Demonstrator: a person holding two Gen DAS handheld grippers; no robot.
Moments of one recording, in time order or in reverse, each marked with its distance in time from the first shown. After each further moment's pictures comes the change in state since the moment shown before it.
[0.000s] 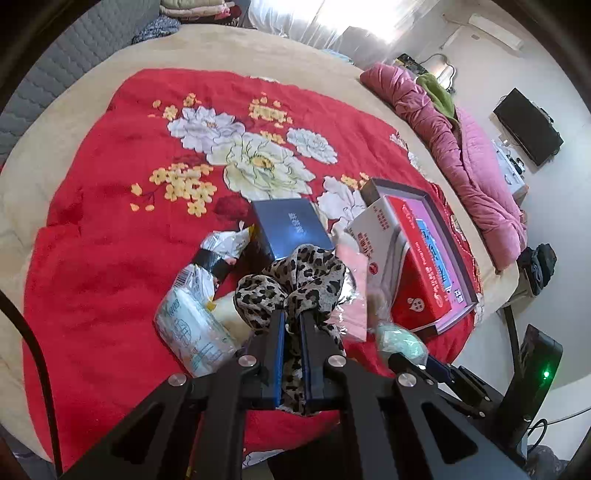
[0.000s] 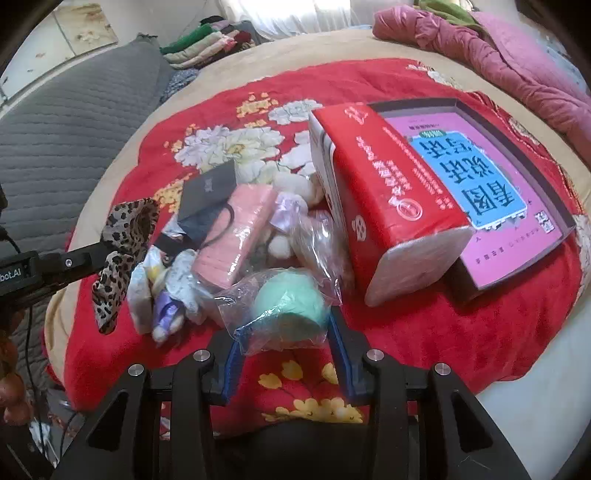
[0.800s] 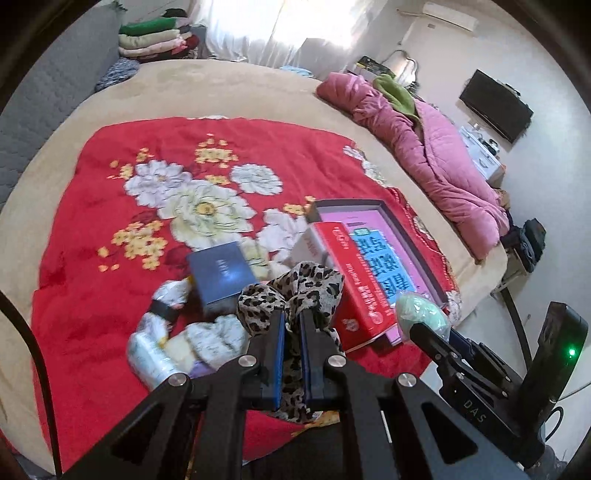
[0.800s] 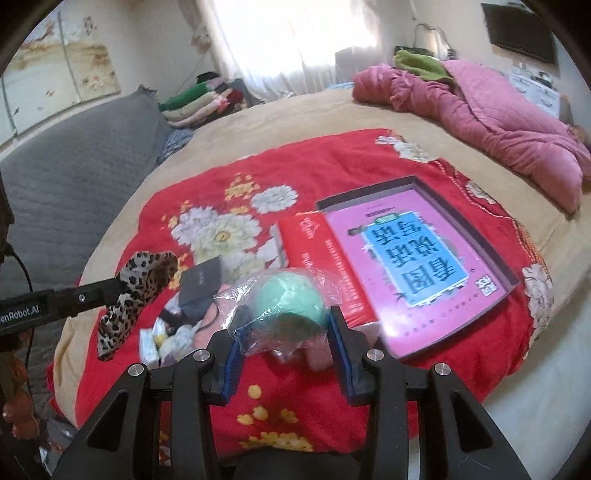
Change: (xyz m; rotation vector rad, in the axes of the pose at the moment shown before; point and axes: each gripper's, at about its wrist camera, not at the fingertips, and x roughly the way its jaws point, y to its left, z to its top) left arm -0.027 -0.089 0.018 0.152 -0.065 -0.028; right arm -0.085 -0.035 0.034 0.031 -0.237 -0.054
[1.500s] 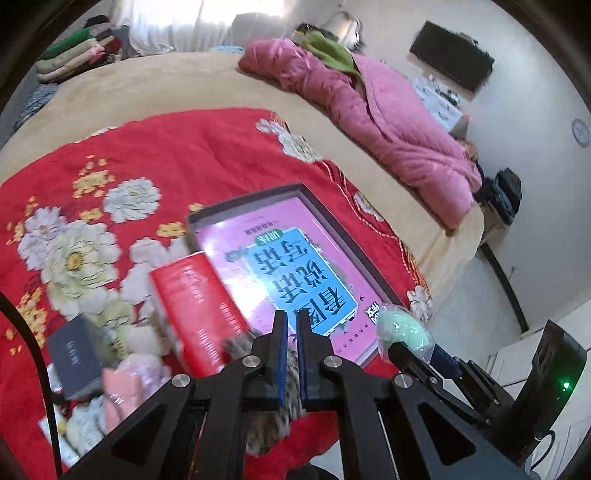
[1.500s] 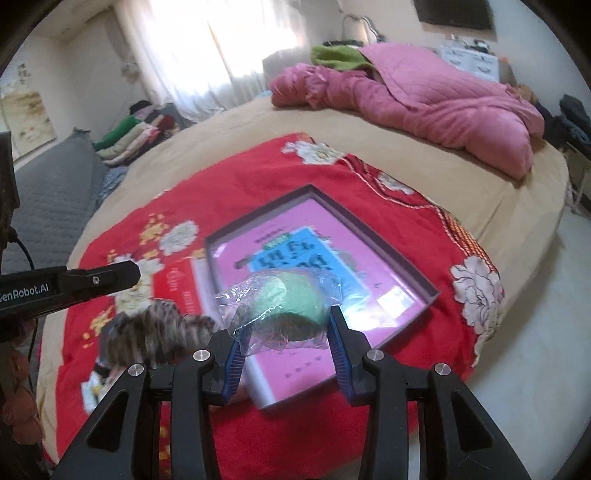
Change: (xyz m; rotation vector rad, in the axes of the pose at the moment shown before) left arm 0.127 -0.147 0.057 0.185 0.119 -0.088; right arm 0.017 -0.142 0.031 0.188 -0.004 -0.152
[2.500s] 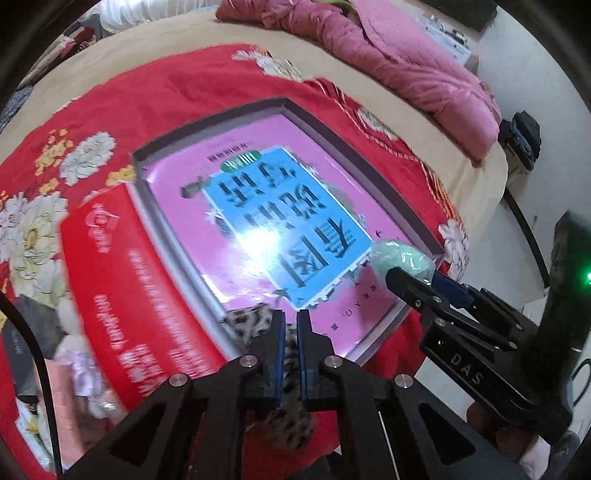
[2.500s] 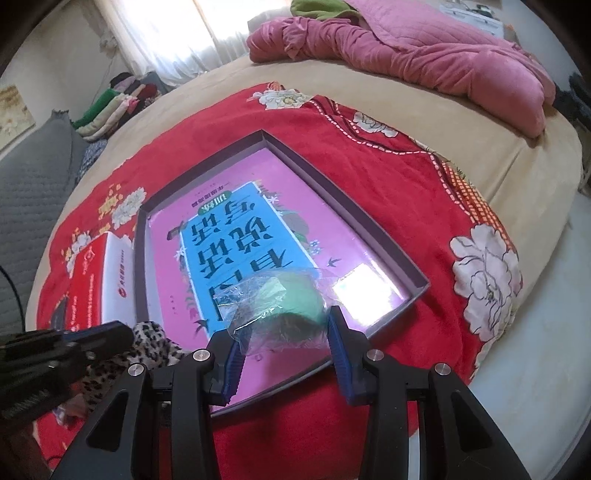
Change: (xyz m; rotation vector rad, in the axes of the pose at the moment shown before) left arm 0.100 -0.036 -0.038 0.082 0.202 0.081; right arm 0.084 -0.061 -0.004 0.009 0.157 0.010
